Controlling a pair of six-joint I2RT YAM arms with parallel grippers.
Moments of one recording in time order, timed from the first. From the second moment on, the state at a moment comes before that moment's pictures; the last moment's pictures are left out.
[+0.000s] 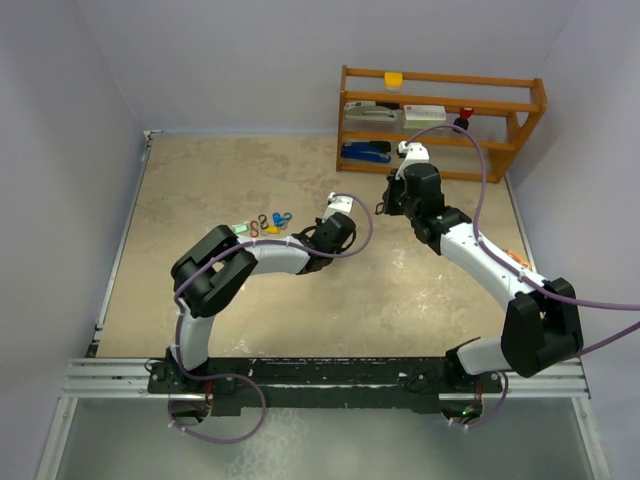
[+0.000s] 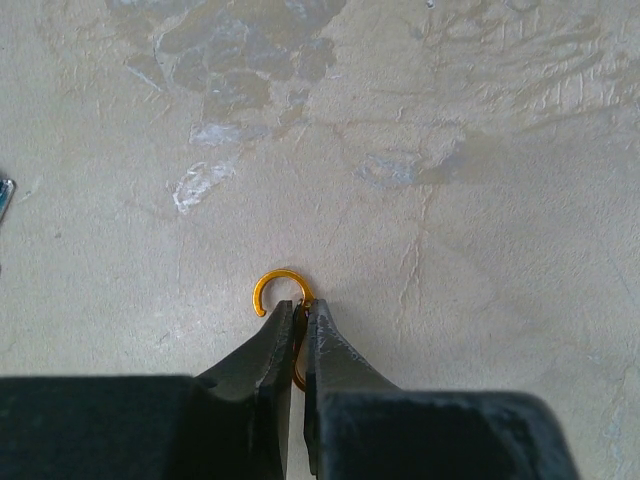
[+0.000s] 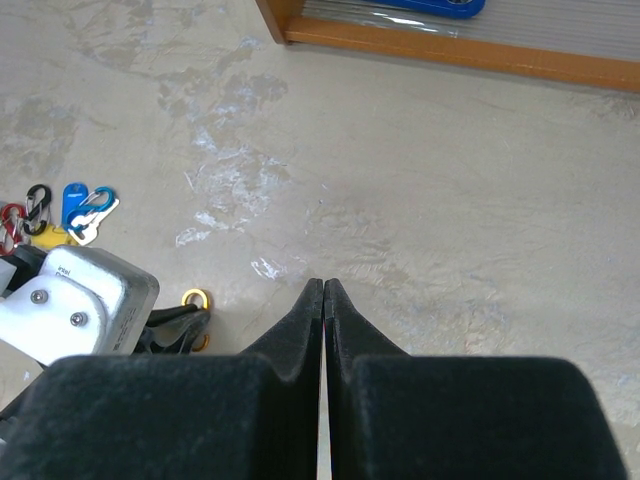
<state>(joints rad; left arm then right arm) -0.87 1.99 1.17 0.08 -0.51 -0.37 0.40 1.40 1.01 -0.10 0.14 0.25</state>
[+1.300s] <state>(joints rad) -0.87 1.61 0.92 0.62 -0.52 -0.20 0.43 1.42 1.01 0.03 -0.22 0.29</state>
